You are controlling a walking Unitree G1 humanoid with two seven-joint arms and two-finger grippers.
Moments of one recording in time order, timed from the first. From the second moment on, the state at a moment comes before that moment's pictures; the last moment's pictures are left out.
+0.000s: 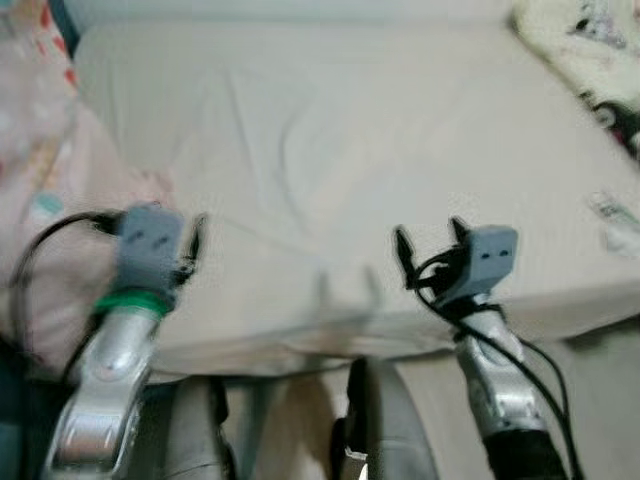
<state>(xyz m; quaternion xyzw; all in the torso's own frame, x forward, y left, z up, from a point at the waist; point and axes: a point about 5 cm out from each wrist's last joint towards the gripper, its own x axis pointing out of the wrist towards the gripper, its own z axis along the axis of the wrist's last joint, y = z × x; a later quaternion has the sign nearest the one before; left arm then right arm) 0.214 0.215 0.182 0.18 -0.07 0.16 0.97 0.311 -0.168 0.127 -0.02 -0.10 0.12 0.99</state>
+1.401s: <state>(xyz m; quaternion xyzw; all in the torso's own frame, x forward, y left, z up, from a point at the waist) 0.171 0.249 0.126 0.09 0.09 0.34 0.93 0.325 -0.167 0.114 -0.01 -0.06 0.14 0.99</state>
